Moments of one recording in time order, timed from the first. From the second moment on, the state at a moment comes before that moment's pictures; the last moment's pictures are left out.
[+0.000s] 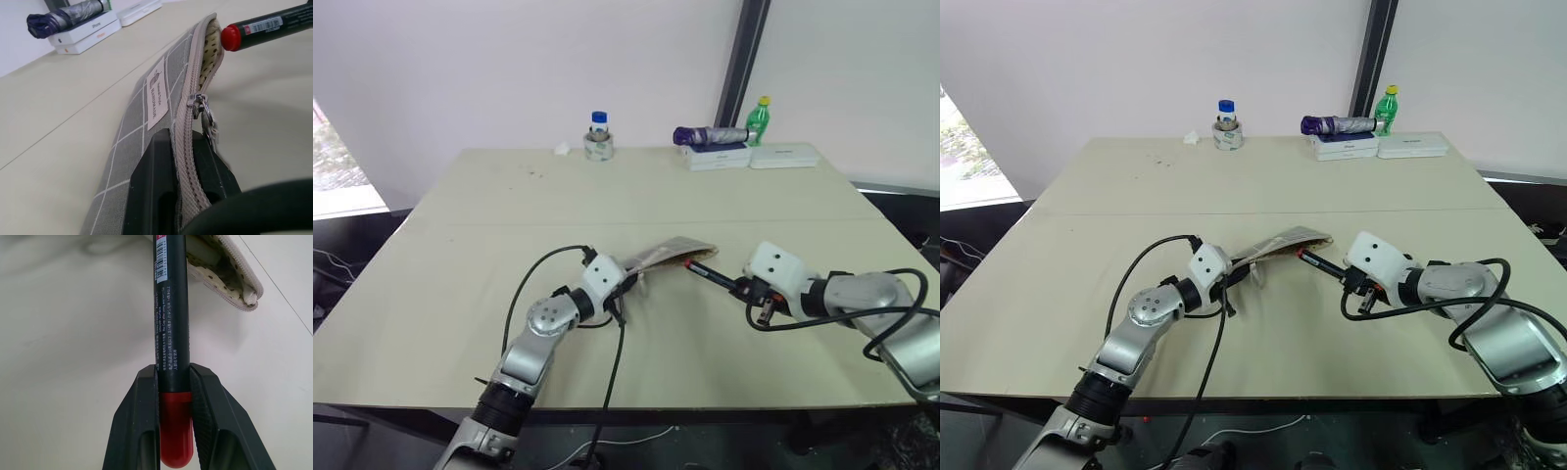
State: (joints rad) left arm -0.44 0.24 -0.22 0.07 -0.01 0.10 -0.59; right arm -0.37 -1.00 0.06 -0.44 0.23 0.81 0.77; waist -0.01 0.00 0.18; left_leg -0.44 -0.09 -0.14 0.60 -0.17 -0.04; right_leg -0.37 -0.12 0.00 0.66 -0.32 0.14
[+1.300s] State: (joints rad) left arm -0.49 0.17 -0.20 -0.02 -0.13 0.33 -0.66; right arm -0.57 -0.95 0.01 -0.47 0.12 0.69 1.02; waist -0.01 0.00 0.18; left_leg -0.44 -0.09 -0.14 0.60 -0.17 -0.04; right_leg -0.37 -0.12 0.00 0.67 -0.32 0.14
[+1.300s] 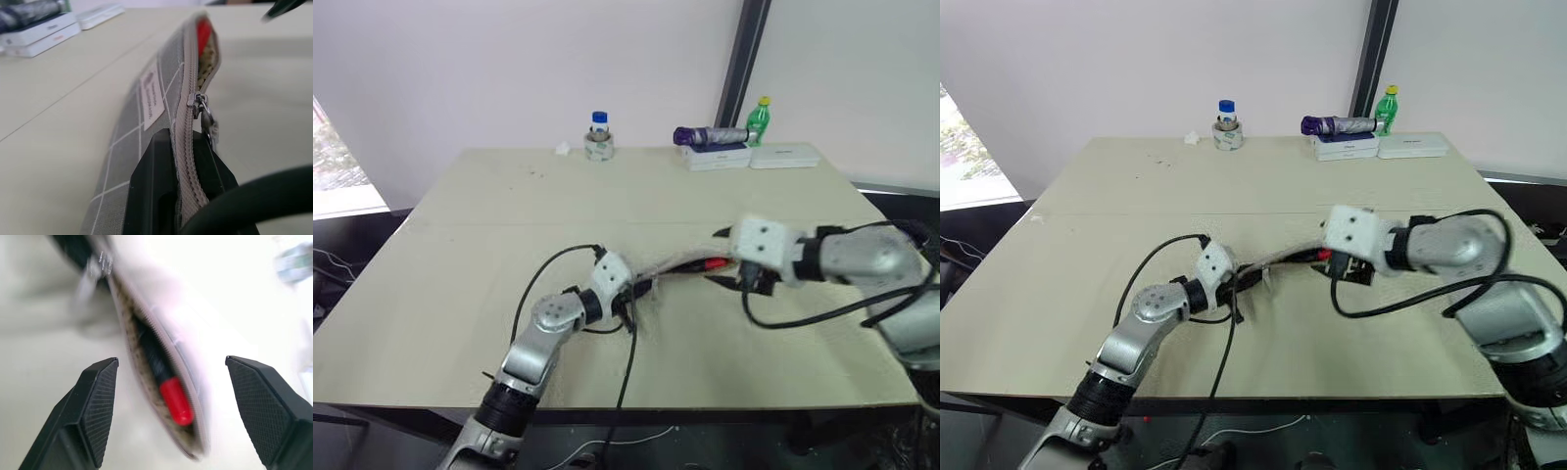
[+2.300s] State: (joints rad) left arm -0.62 0.06 -0.07 0.01 -0.38 0.65 -0.57; right arm -0.51 -0.49 -0.03 -0.44 0.40 1.05 0.58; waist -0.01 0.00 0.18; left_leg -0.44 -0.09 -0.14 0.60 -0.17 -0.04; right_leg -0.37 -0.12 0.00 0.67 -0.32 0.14
